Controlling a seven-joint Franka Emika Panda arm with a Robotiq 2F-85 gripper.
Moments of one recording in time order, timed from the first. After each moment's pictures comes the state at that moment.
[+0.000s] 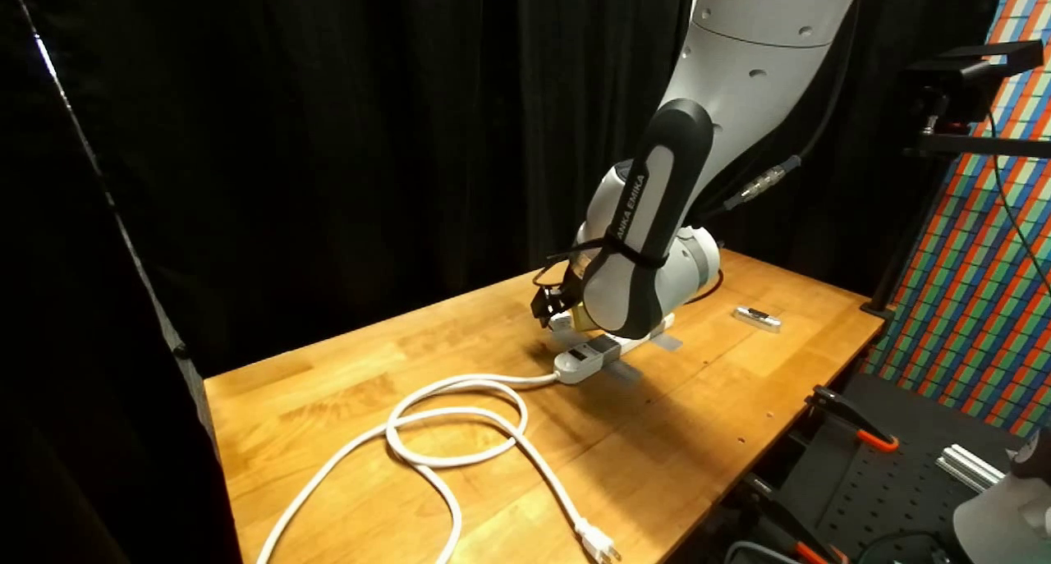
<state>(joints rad) 0.61 0.65 -0.40 -2.35 0.26 3.37 0.41</state>
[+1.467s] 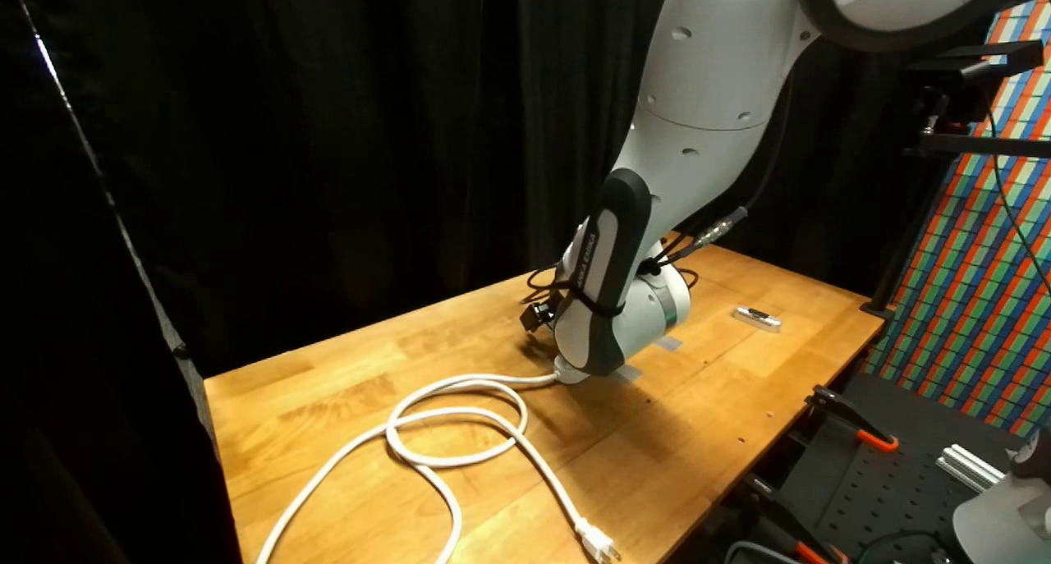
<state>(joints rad) 0.66 0.84 -0.40 -2.21 0.47 3.53 0.09</state>
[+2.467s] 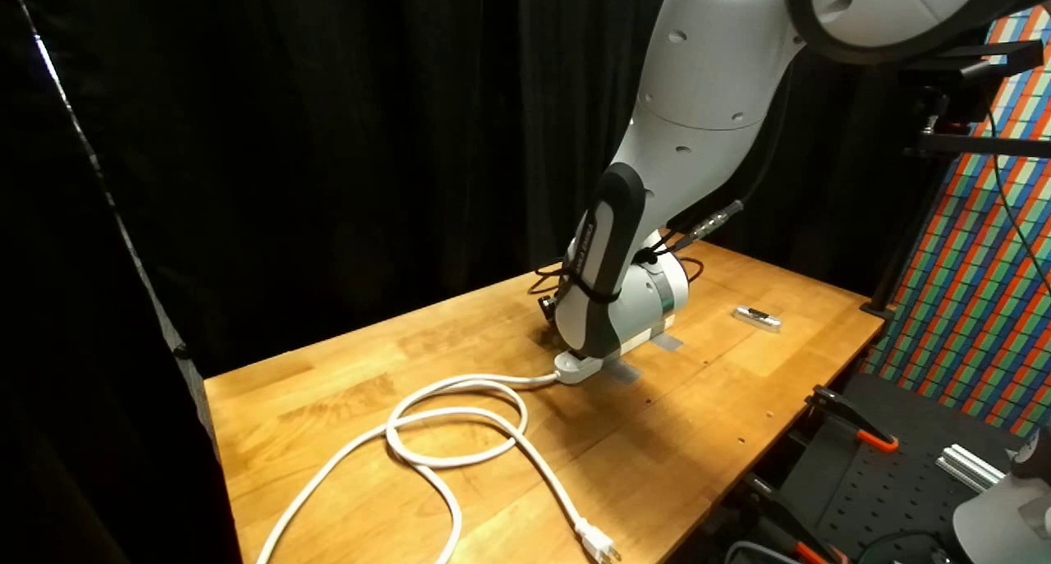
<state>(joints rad) 0.66 0.86 -0.46 -2.18 0.50 3.44 0.08</state>
